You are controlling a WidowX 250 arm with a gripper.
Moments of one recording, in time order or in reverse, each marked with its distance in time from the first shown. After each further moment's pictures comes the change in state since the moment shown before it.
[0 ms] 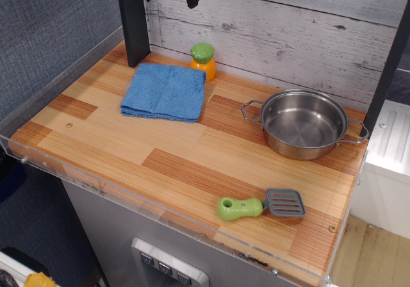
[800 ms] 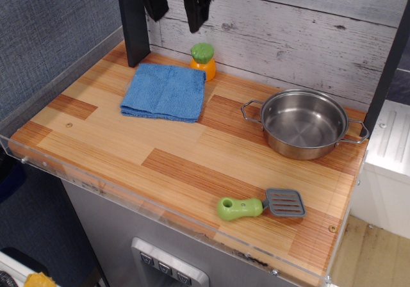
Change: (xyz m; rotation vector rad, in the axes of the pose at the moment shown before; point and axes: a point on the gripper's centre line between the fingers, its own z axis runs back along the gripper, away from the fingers) arm 0.003 -0.002 -0.039 -0.015 0.030 -0.167
